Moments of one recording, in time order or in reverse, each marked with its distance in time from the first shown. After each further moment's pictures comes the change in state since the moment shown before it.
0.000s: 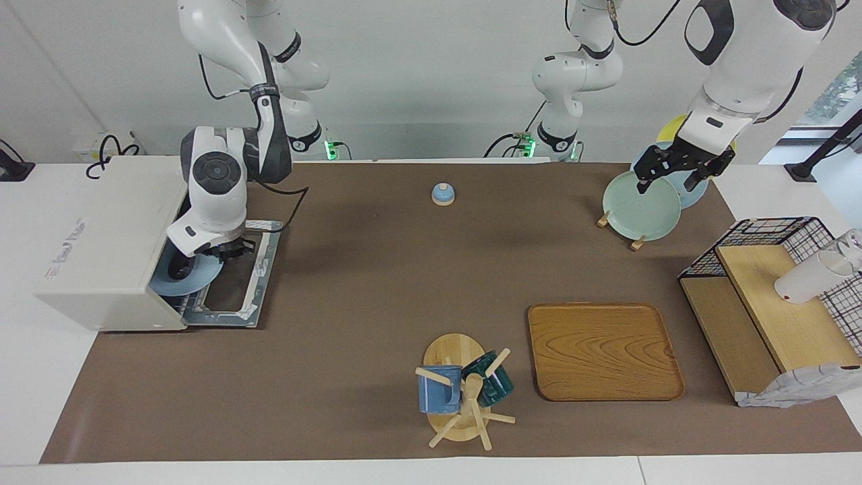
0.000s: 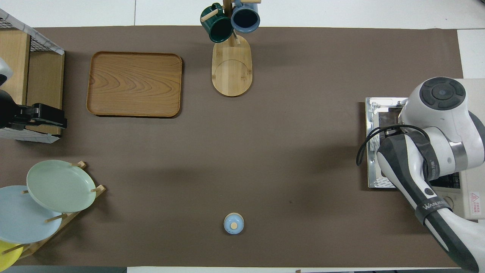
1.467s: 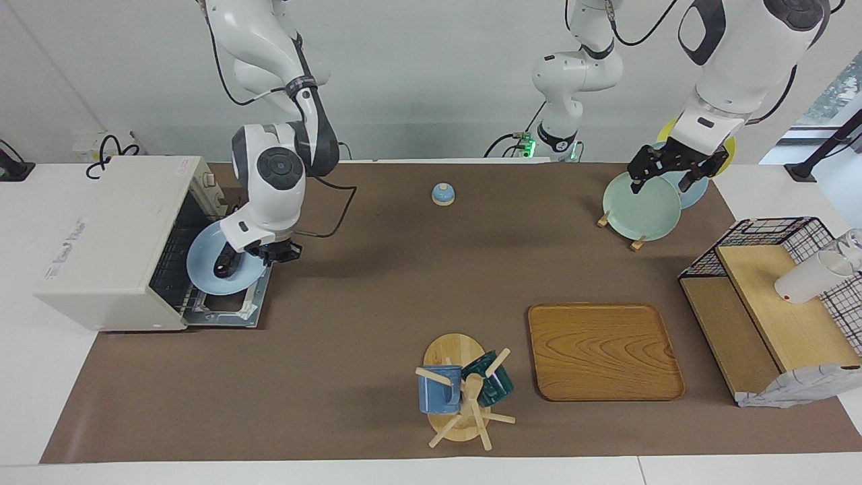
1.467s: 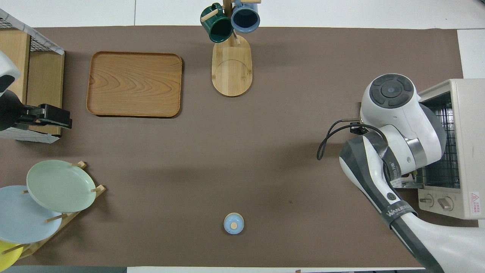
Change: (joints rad) left arm -0.022 0.001 0.005 0.000 0.000 0.000 0.000; right arm 0.167 0.032 -0.001 0.072 0.043 -0.064 0.243
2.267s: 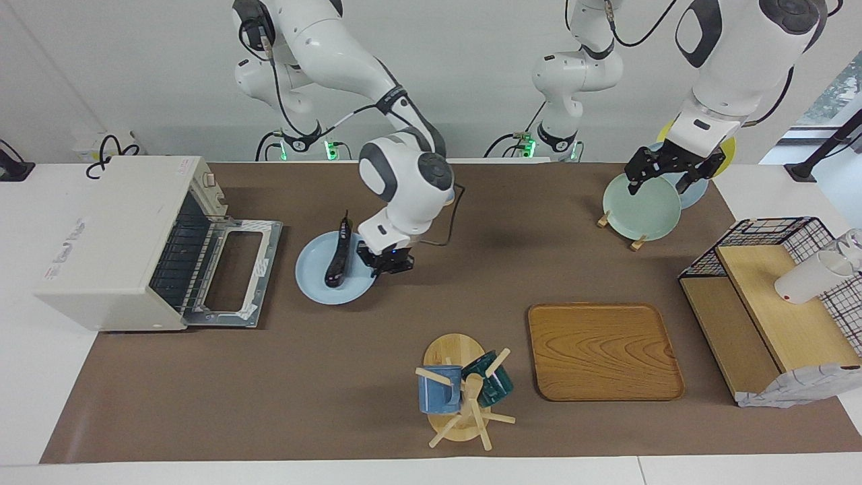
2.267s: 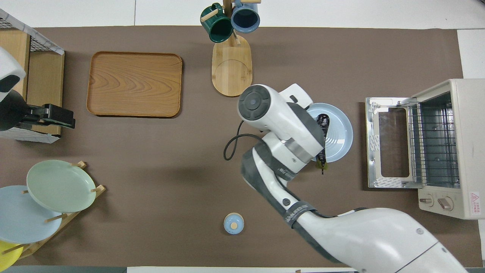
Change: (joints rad) left arm -0.007 0.005 -0.002 0.000 0.000 0.002 0.000; right arm 0.320 0.245 -0.001 0.300 0.001 -0.070 0.356
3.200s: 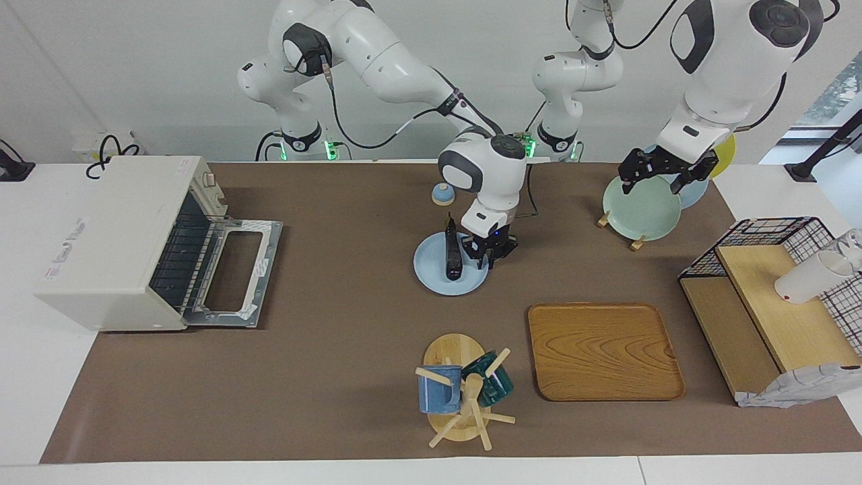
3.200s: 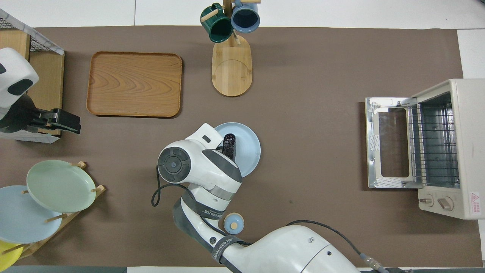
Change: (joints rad) left arm 0.000 0.019 -0.021 0.004 0.014 -0.044 0.023; right arm 0.338 0.250 0.023 0.215 0.114 0.313 0.132
